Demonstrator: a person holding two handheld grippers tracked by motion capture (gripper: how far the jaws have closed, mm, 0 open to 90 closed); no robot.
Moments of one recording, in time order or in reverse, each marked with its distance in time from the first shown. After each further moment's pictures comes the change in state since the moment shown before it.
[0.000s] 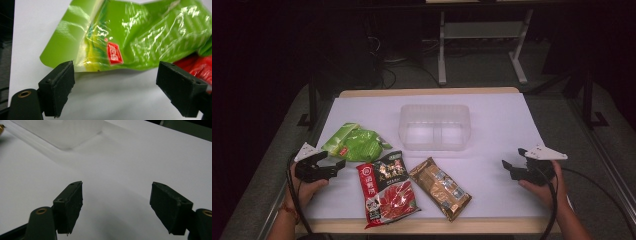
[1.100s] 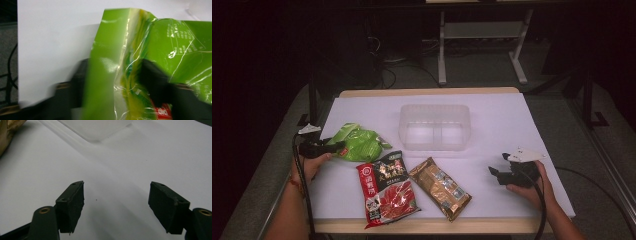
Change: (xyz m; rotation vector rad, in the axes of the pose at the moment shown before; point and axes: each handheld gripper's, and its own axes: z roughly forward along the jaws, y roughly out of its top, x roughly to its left) left arm 0.044 0.037 0.044 0.097 -0.012 -0.087; right arm 0.030 0.007 0.018 0.065 0.106 -0.071
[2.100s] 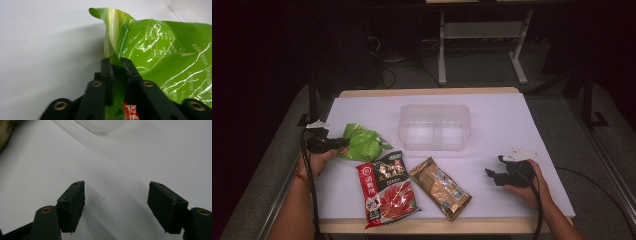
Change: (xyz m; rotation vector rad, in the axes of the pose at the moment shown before) left arm -0.013 0.015 0.016 0.065 -0.087 0.032; right arm 0.003 0.000 0.012 0.053 0.031 0.006
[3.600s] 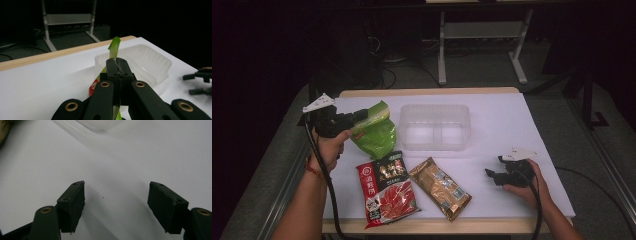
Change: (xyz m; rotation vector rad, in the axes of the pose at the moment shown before) left arm -0.122 0.084 -0.063 -0.344 -0.161 0.089; right arm -0.001 0.000 0.002 0.016 0.001 0.015
